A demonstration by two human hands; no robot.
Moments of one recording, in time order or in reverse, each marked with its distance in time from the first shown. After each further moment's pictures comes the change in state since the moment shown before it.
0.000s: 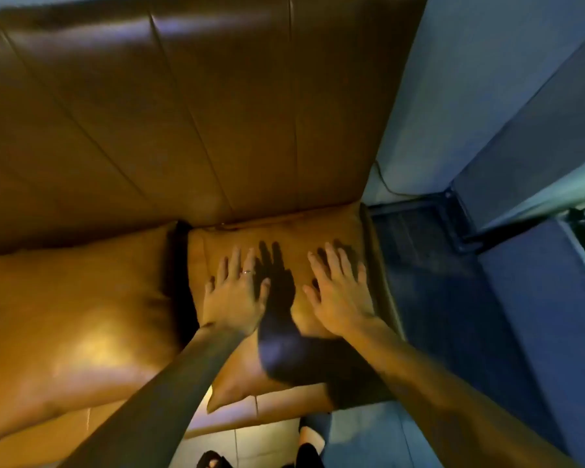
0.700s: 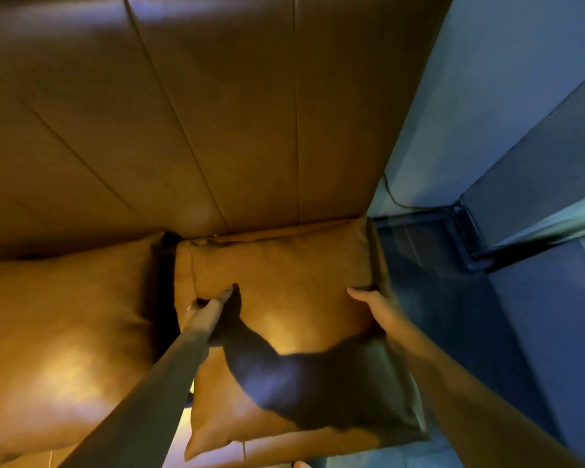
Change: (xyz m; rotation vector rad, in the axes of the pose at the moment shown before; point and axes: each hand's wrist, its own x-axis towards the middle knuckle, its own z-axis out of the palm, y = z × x) left_hand 0.064 -0.048 0.042 -1.282 0.026 -0.835; right_hand 0.052 0.088 0.026 1.295 -0.128 0.769
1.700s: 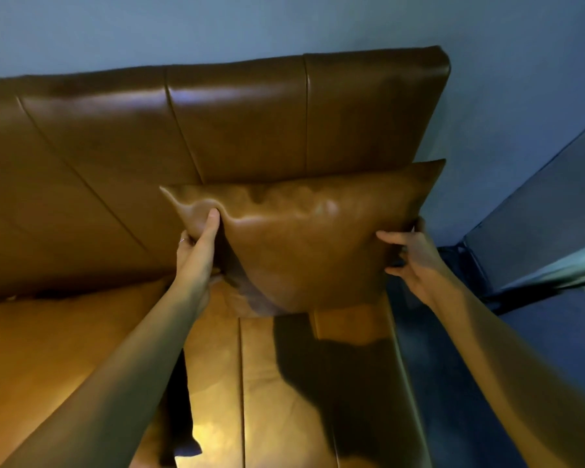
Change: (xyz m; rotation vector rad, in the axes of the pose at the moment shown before) left_hand -0.030 0.162 0.020 -0.264 -0.104 0.381; right_hand -0.028 -0.182 -0.031 0.360 -0.109 -0.387
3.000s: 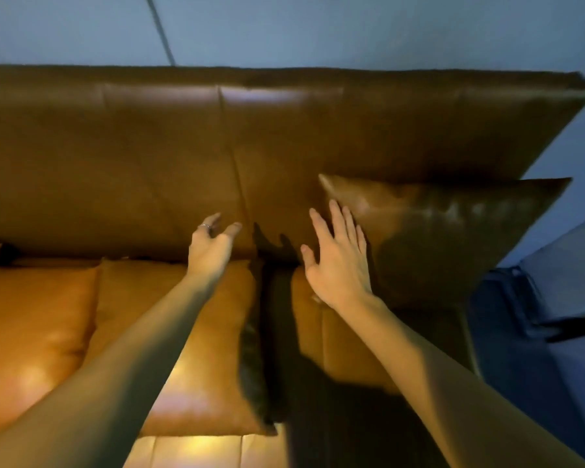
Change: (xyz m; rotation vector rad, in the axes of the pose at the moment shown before) left_hand 0.029 0.047 -0.204 0.289 0.070 0.191; right_hand -0.121 0.086 0.287 -1.356 -0.064 -0.796
